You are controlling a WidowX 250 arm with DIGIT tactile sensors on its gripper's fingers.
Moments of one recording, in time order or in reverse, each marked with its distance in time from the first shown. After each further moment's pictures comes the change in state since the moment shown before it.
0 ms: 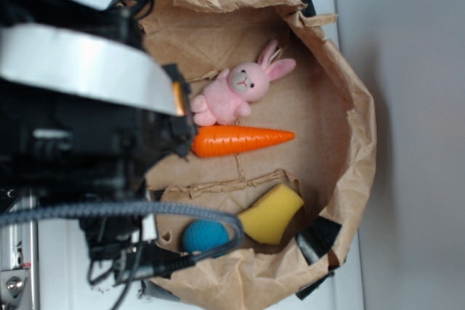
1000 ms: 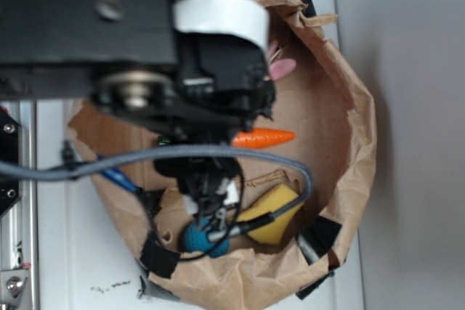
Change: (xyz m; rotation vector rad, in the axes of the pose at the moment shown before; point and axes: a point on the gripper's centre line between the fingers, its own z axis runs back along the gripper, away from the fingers) arm 0.041 0.007 -0.050 -0.057 -0.018 0.102
